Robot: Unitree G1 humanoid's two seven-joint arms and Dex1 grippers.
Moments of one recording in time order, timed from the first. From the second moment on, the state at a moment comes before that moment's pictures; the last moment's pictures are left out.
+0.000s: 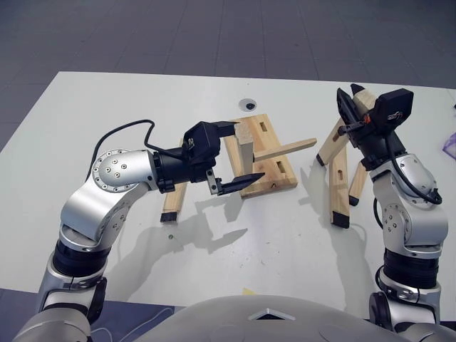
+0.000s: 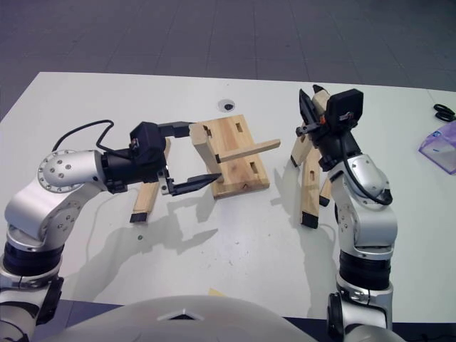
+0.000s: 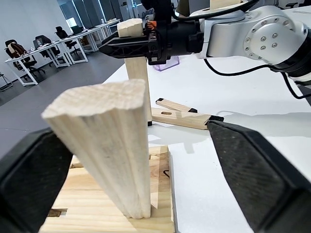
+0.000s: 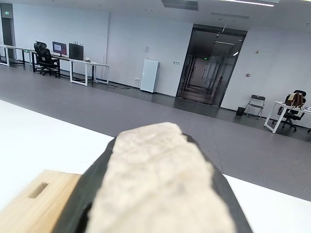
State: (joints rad) left arm -0.32 0.58 -0.14 -0.61 -0.53 0.59 -0.80; right arm -0.16 -0.39 -0.18 -0.43 0.31 0.42 0.25
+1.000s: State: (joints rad) left arm -0.33 0.50 -0.25 -0.59 -0.44 0.53 -0.70; right arm -0.11 -0.32 -0.22 -0.43 0.41 0.36 0.29
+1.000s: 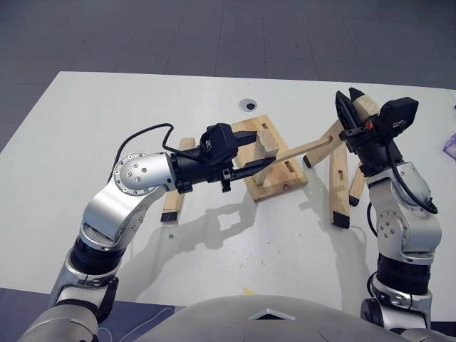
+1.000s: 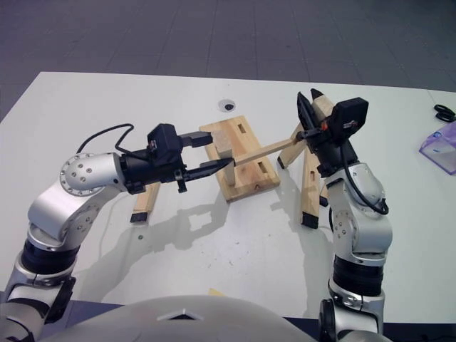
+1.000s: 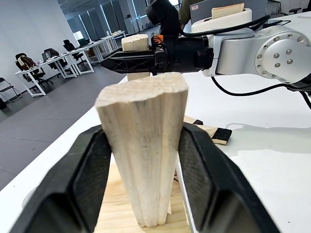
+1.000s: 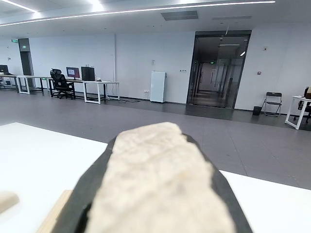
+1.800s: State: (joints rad) left arm -0.30 0.48 -0.30 -0.60 -0.39 0.48 -0.64; right arm -0.12 -0.35 -0.24 -0.51 0.50 0.45 0.28
